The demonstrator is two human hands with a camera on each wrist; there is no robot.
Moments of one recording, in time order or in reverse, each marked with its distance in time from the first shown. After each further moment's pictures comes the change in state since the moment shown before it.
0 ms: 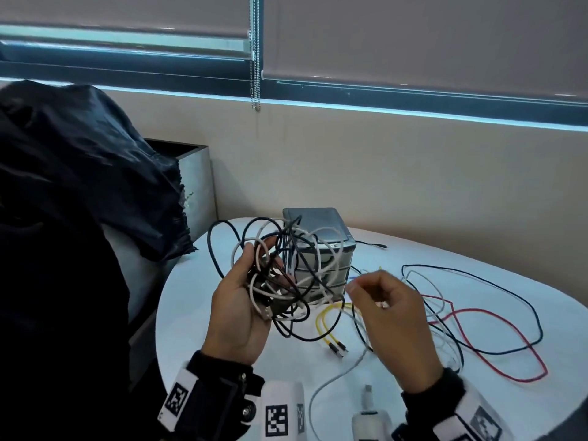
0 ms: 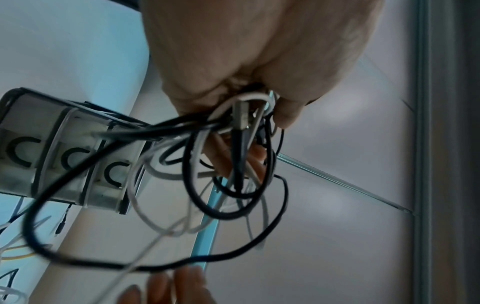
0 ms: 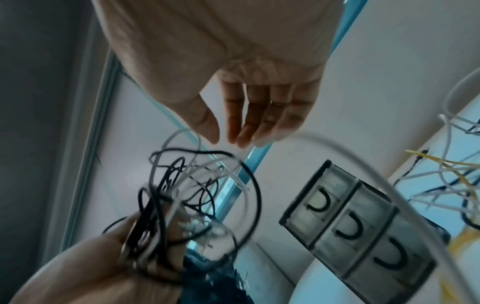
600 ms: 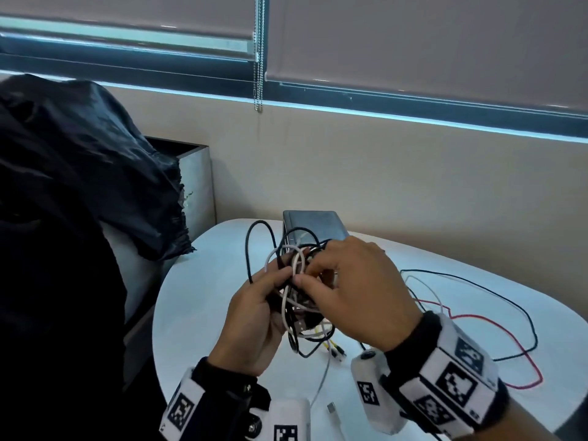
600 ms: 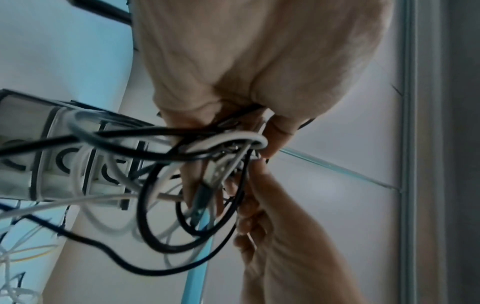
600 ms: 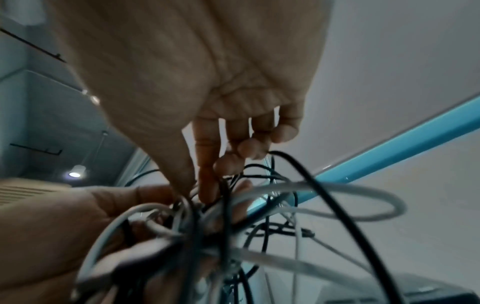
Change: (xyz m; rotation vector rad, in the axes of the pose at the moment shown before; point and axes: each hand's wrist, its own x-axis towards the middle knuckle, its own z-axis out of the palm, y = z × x) left_hand -0.005 -0.008 -0.002 0.159 -0.157 -0.077; right_hand 0.025 -0.066 0.026 -0.793 -0.322 -0.517
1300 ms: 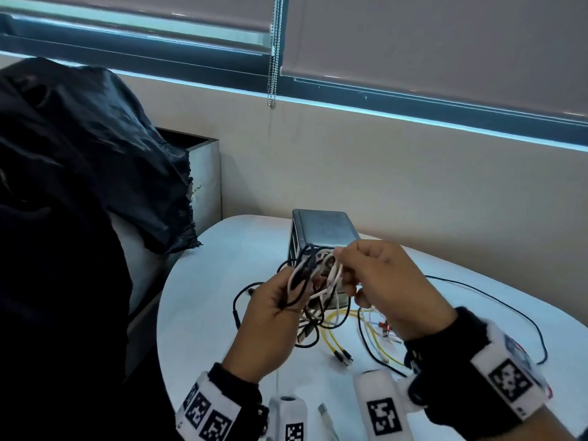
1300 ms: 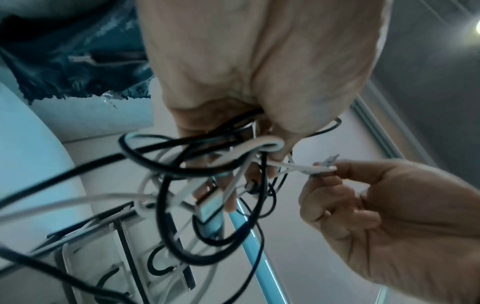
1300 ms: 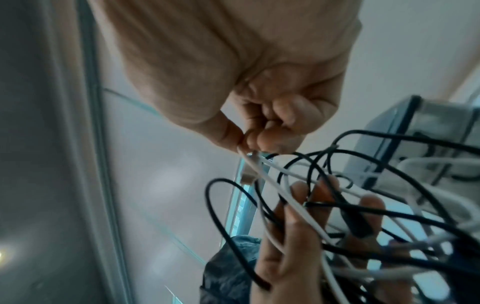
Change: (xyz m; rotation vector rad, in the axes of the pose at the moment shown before) left_hand 0.007 -0.015 -0.021 0.662 -0.023 0.398; right_hand 0.016 0.005 0.000 0.783 -0.055 0.572
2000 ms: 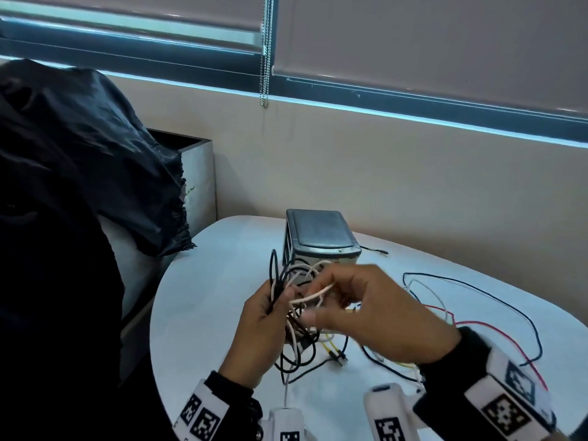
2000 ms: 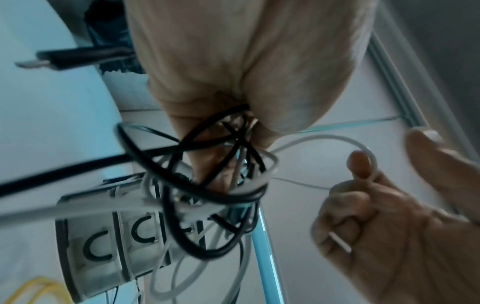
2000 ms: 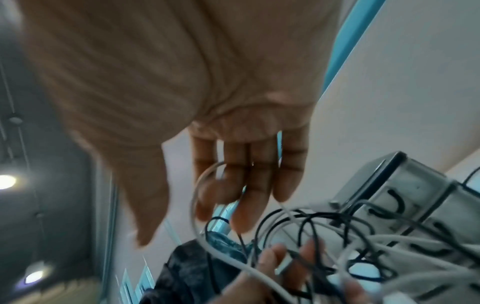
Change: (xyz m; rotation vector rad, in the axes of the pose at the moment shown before) left_hand -0.003 -0.020 0.004 -0.123 0.095 -0.290; right_hand -0.017 0.018 -0.014 -0.158 -0.403 -0.255
